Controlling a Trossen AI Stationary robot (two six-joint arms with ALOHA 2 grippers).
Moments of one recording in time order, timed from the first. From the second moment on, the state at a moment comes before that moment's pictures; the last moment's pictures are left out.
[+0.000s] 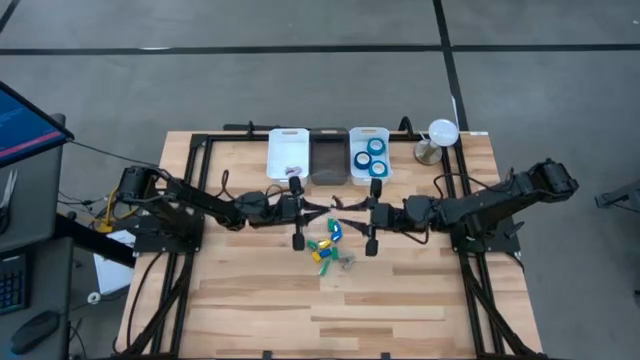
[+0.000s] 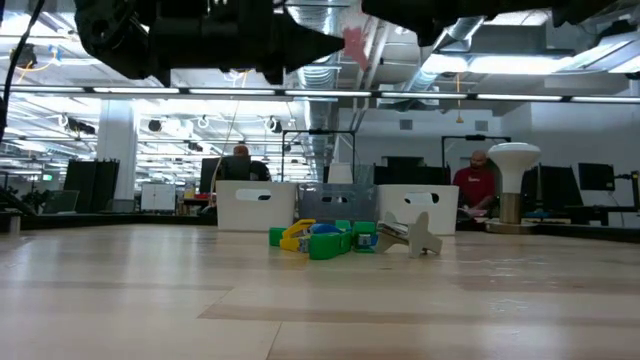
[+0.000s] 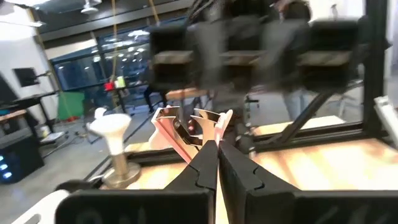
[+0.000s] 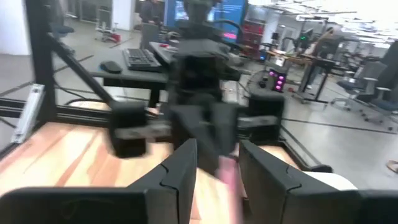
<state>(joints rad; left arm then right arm) -0.05 1.61 0.62 1.09 -0.16 0.20 0.22 1.29 0.67 0.59 0.32 -0.17</state>
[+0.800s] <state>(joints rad) 0.32 1.27 0.46 0.74 -0.33 -0.02 0.18 1.30 0.64 -0.04 0.52 0.13</state>
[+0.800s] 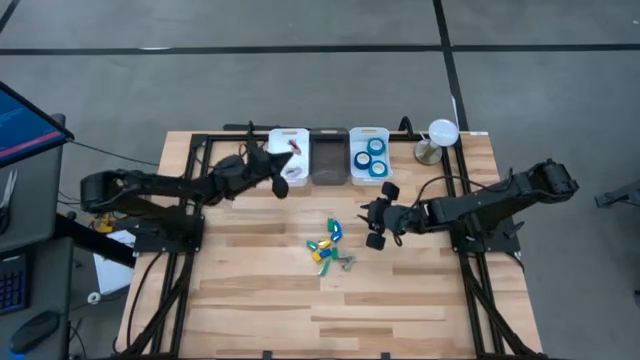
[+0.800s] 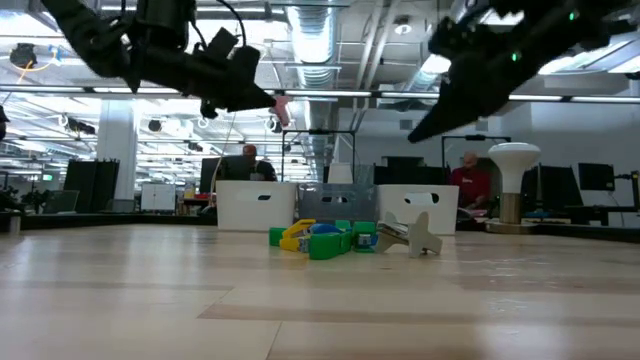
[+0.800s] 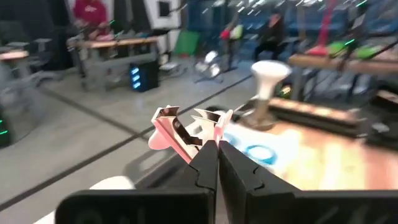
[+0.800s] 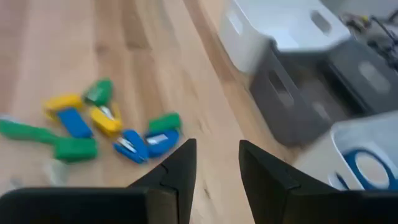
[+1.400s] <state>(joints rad) 0.55 1.44 0.75 0.06 -0.14 -0.14 0.07 1.30 0.55 0.12 0.29 0.13</state>
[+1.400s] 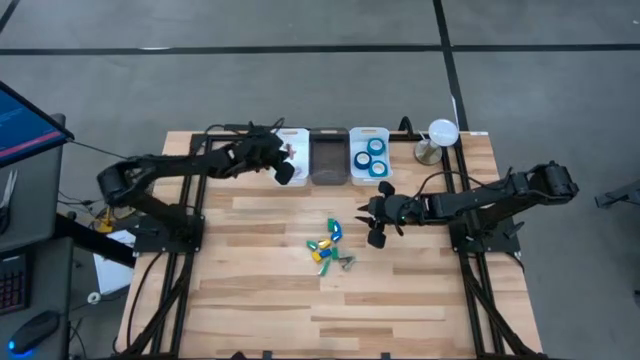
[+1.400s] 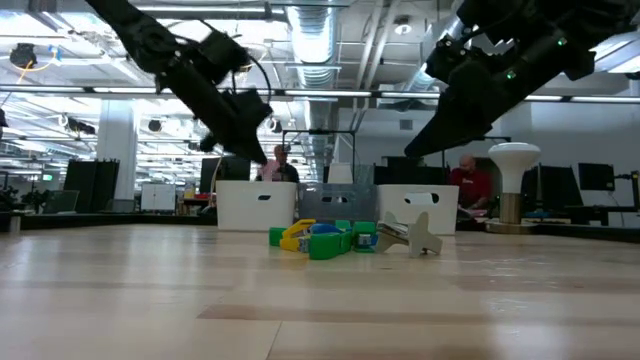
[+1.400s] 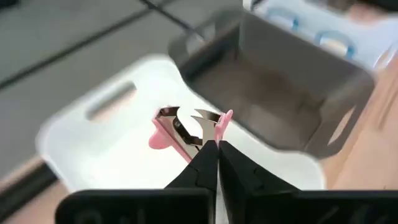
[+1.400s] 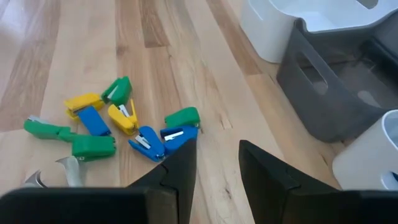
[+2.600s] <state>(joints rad) 0.52 1.58 0.77 0.05 -0.16 -0.19 0.07 1.30 0.55 0.12 0.29 0.13</state>
